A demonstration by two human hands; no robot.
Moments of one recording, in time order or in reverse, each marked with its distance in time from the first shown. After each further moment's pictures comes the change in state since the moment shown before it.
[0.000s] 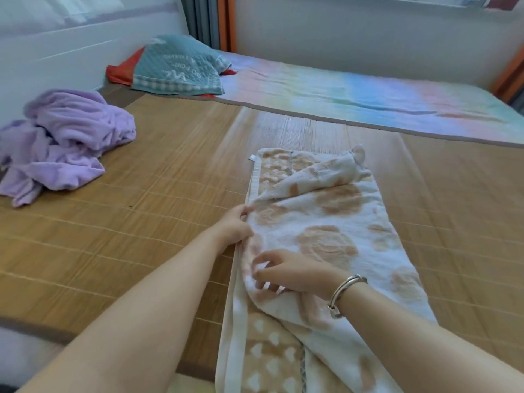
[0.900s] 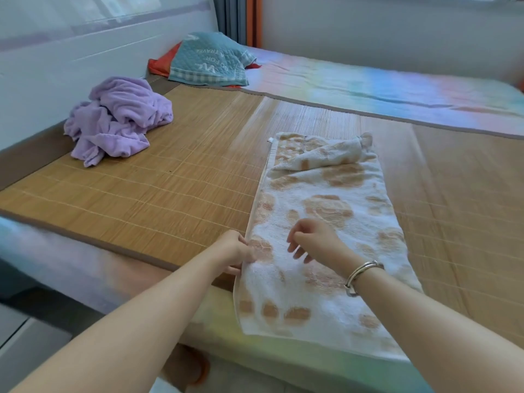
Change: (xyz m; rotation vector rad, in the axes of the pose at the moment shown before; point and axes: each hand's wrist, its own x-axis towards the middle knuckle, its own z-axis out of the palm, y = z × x) left_hand -0.155 -0.038 0.032 -0.032 0.040 -0.385; right_hand -0.071 0.029 0.033 0.191 0.360 -0.063
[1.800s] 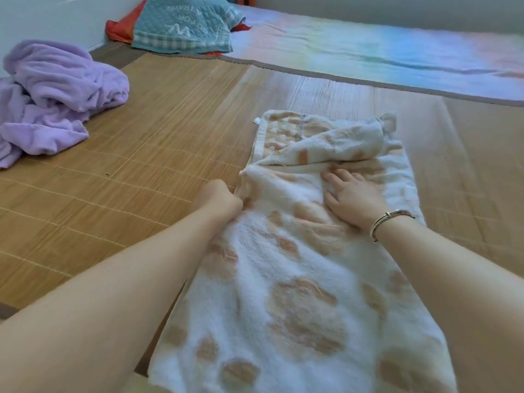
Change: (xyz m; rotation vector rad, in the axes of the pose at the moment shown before) left_hand 0.154 0.110 0.008 0.384 0.417 0.087; right_hand 0.212 0.086 -0.121 -0.959 0.258 -0.196
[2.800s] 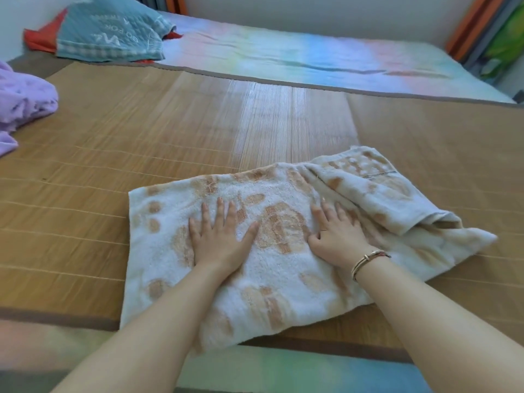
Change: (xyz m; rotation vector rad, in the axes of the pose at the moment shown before) left_hand -0.130 0.005 0.112 0.338 0.016 0.459; right_hand -0.187 0.053 -0.006 0.051 -0.199 0.246
